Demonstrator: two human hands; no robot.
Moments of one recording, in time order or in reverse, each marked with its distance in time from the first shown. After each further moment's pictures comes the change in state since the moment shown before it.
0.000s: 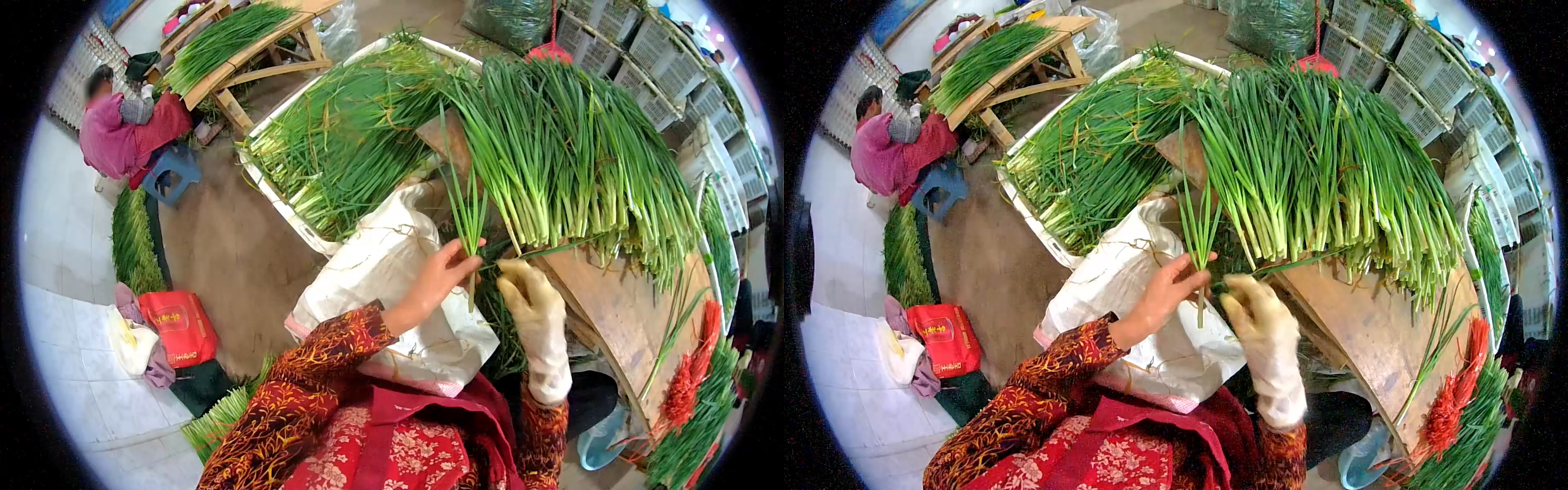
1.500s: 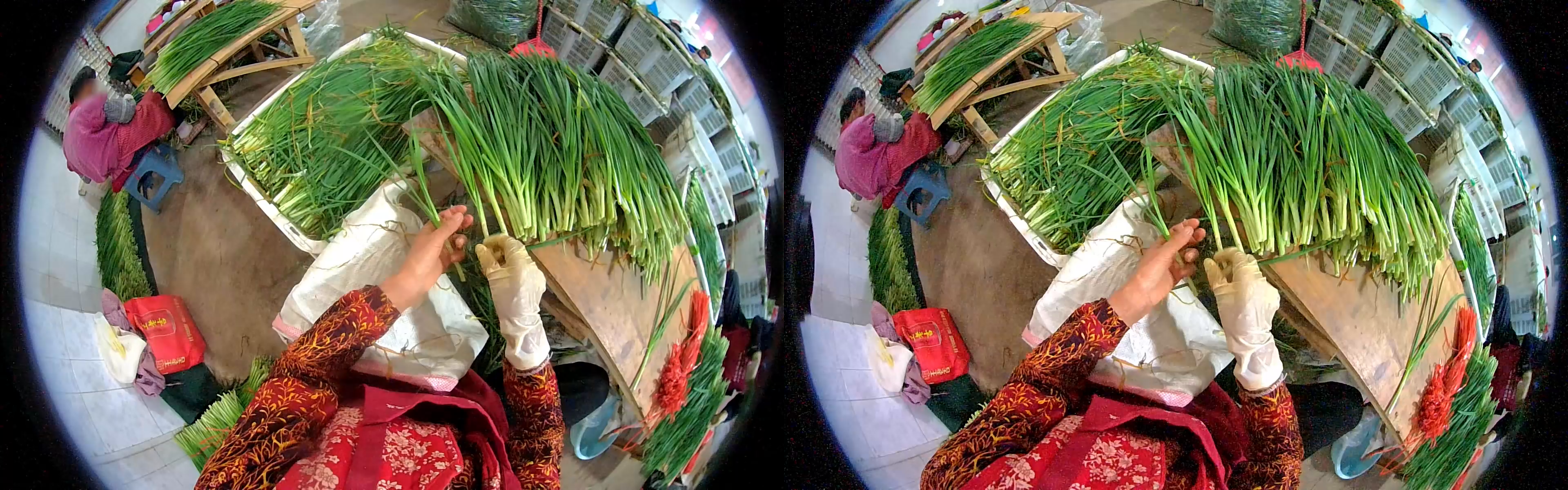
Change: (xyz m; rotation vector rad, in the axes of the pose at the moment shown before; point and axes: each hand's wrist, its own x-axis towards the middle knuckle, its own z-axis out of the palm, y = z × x) left_hand 0.034 0.005 -0.005 -0.507 0.084 -0.122; right_hand 0.028 0.018 0.035 -0.275 0.220 -0.022
